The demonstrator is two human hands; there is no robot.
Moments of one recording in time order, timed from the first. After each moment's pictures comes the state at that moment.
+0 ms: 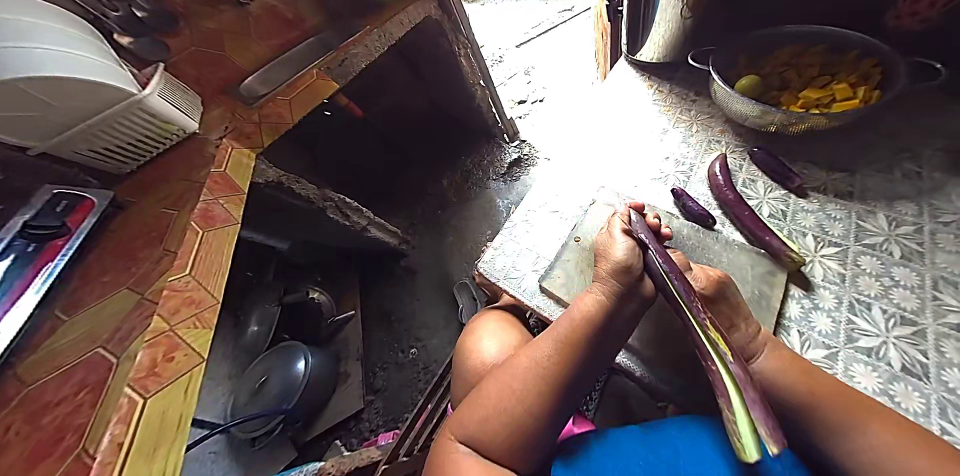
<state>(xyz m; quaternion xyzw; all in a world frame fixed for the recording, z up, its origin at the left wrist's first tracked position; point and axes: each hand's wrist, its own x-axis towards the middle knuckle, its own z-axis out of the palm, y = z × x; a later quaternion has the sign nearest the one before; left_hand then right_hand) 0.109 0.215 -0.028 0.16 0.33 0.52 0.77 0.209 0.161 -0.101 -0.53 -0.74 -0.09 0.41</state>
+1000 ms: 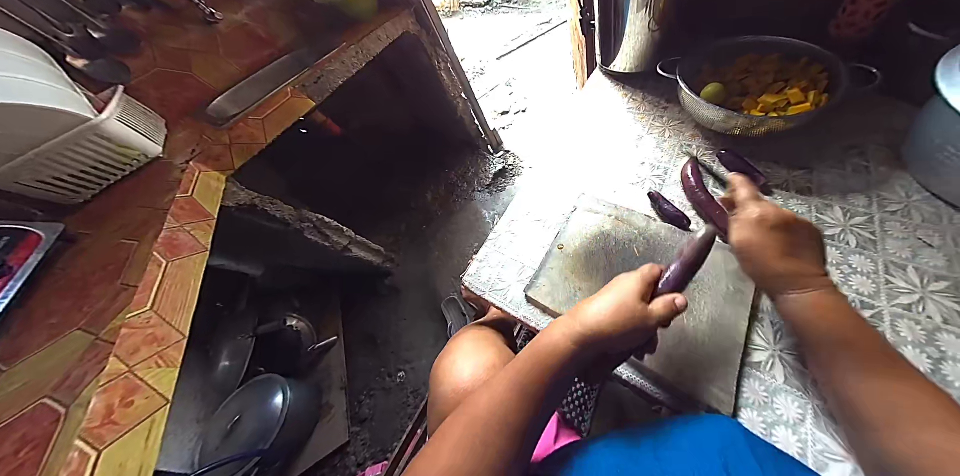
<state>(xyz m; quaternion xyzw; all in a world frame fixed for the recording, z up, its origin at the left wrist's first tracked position) 0.074 0.194 -0.015 0.68 0.35 0.03 0.64 0.293 0.179 -0.055 -0.77 -0.59 -0.06 0.24</state>
